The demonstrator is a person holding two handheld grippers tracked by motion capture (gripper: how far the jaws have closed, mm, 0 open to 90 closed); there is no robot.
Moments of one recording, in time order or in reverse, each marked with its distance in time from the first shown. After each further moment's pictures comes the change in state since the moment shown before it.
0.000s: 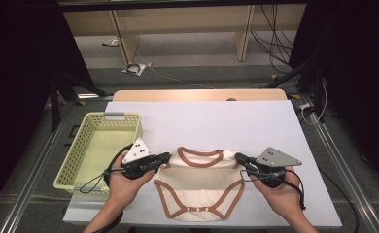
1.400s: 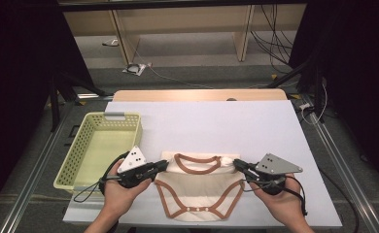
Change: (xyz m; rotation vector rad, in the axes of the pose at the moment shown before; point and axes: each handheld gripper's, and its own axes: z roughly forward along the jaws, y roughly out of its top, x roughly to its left) left arm -0.010 -0.012 -0.015 0.008 -0.017 -0.003; right arm 0.015 0.000 -0.010 0.004 0.035 -0.025
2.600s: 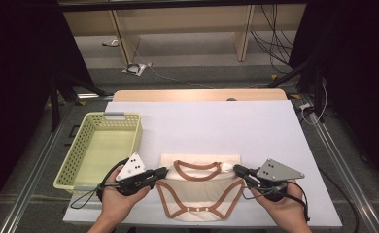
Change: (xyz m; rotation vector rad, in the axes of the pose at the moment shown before) left arm -0.012 -0.010 -0.009 0.025 -0.026 0.007; right arm 0.008 -0.005 -0.008 0.011 0.022 -0.004
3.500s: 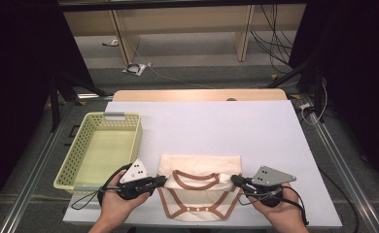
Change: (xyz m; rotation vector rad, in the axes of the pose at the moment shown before) left arm 0.002 -0.018 0.007 0.111 -0.034 -0.006; right arm 0.005 -0.021 0.009 0.096 0.078 0.006
